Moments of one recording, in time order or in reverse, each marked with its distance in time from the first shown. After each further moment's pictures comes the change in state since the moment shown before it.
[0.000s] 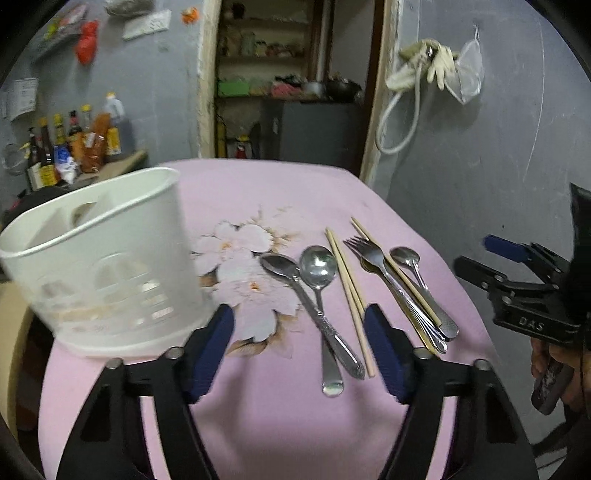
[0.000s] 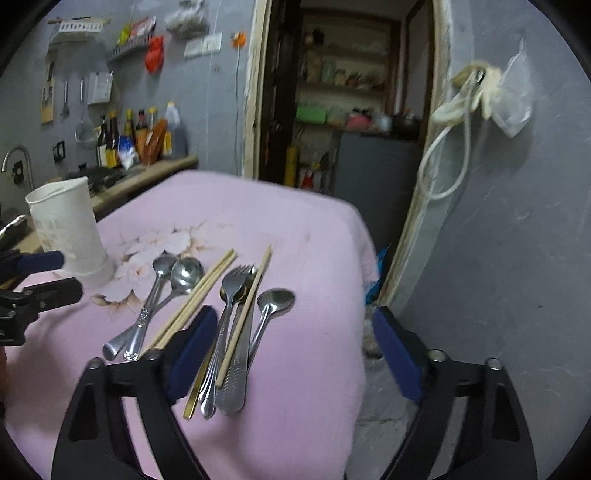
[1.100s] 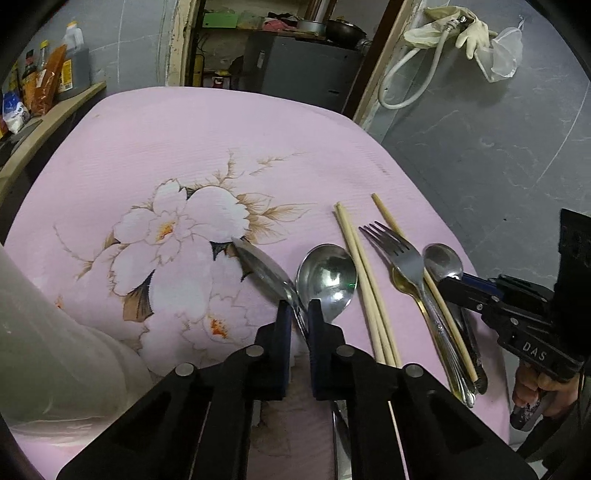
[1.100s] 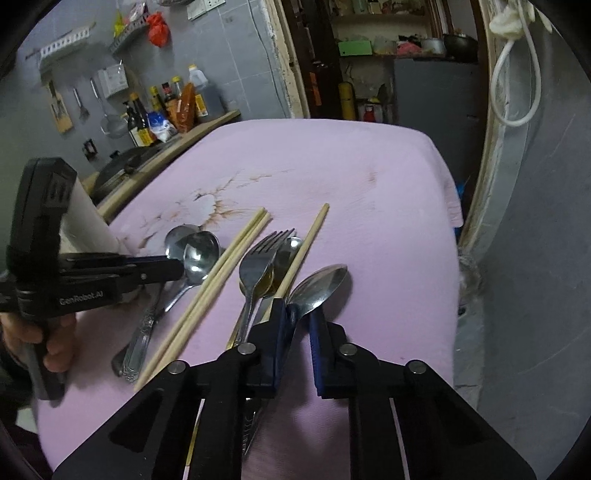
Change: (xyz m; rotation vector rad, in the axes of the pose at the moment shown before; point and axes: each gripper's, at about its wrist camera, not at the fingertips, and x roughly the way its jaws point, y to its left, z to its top) left arm 0.105 0.043 0.034 -0.098 0.240 -0.152; right arm 0.074 -0.023 0.010 0.113 0.202 0.326
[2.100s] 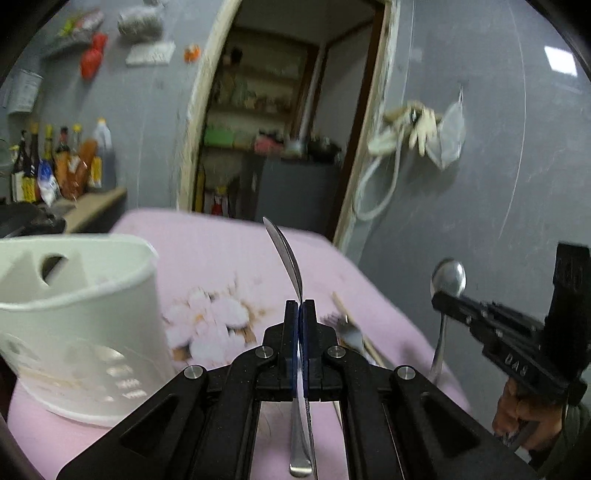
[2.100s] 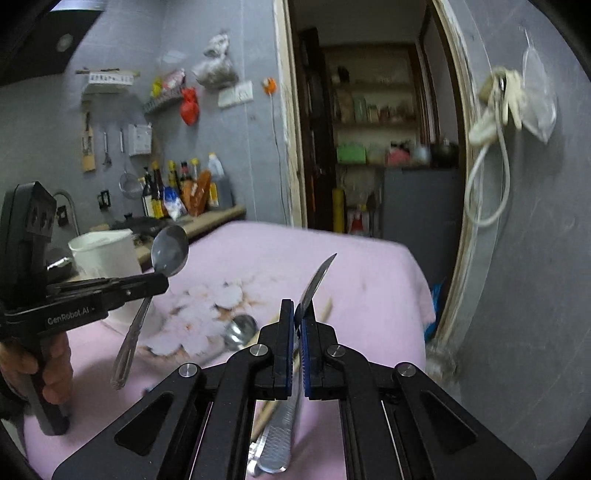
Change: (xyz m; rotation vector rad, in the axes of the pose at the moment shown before) left arm -0.105 -0.036 -0.046 0.067 -0.547 0.011; right arm -0.071 0.066 -0.020 -0.160 -0.478 -0.127
